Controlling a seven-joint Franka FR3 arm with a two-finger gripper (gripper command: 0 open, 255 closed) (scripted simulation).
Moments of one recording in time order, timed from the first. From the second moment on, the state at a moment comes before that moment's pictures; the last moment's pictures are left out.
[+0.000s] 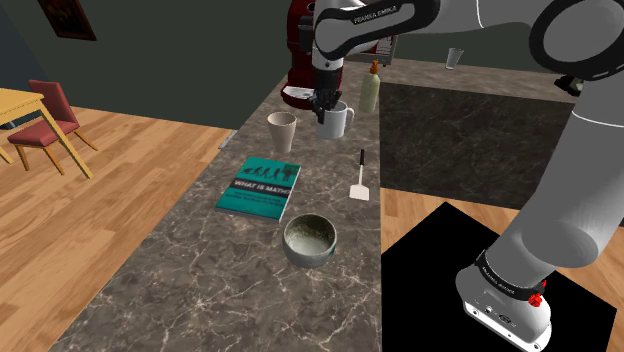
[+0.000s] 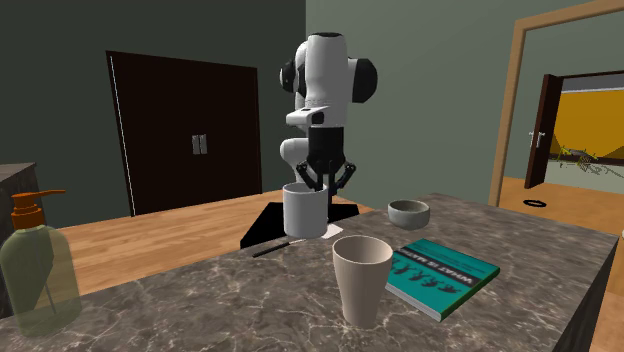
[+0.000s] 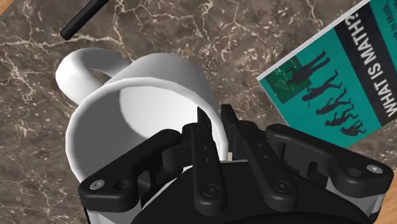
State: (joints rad) arm 0.08 0.22 0.08 -1.73 -0.01 1.94 0.09
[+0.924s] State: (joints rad) arm 0.13 0.08 0.12 -1.77 0.00 1.85 0.18
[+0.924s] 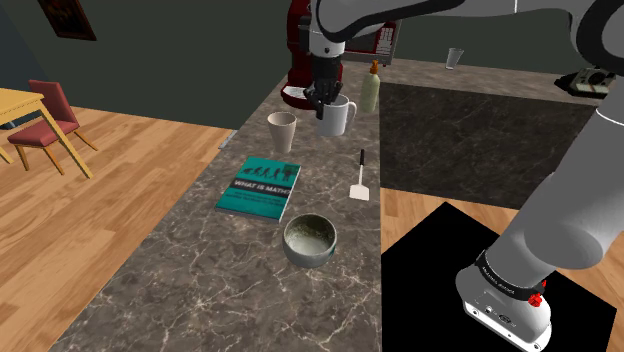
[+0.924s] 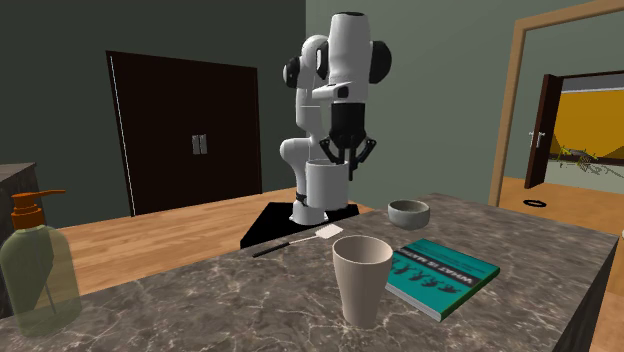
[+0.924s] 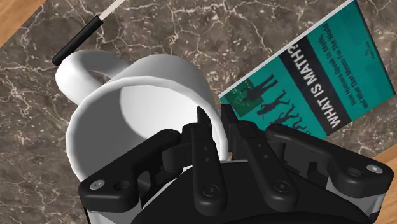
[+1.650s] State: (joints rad) arm 0.24 -0.10 0.23 -1.98 0.03 1.88 0.39
